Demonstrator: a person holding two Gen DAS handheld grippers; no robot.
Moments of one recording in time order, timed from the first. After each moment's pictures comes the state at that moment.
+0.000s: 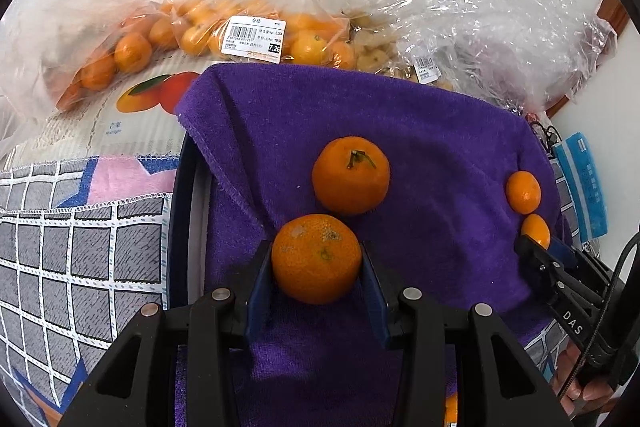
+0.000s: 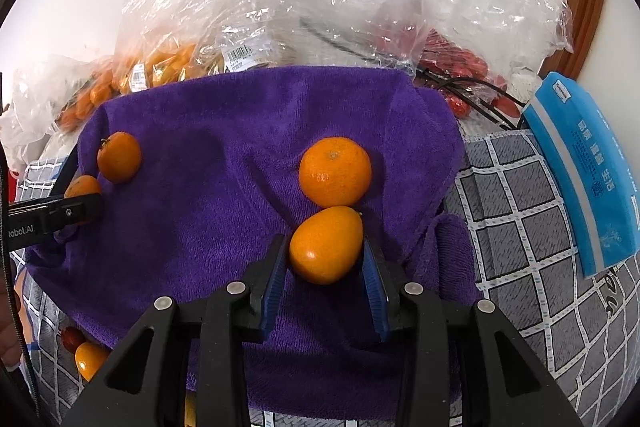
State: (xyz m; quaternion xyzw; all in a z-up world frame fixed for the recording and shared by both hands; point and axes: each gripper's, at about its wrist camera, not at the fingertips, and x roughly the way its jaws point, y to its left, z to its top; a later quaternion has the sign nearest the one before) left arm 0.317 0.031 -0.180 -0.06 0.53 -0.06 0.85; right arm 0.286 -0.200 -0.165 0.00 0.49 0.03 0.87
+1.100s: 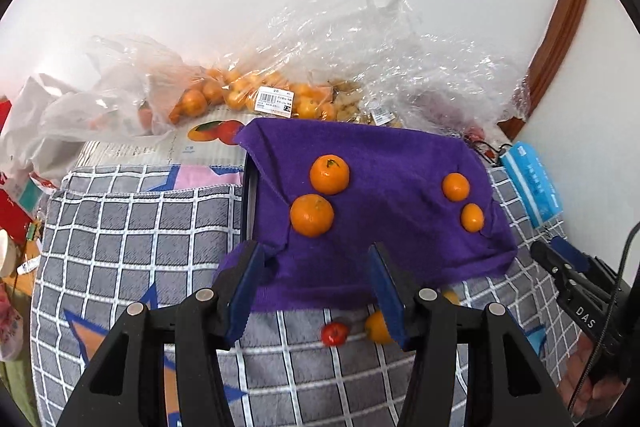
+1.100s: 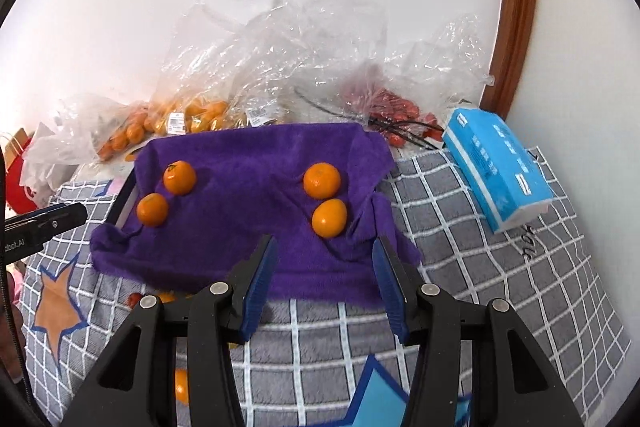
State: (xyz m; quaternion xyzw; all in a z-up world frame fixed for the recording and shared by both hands) left arm 0.204 0.052 -0.090 -0.06 0.44 -0.05 0.90; right arm 0.176 -0.200 -0.077 0.01 0.42 -0.01 0.91
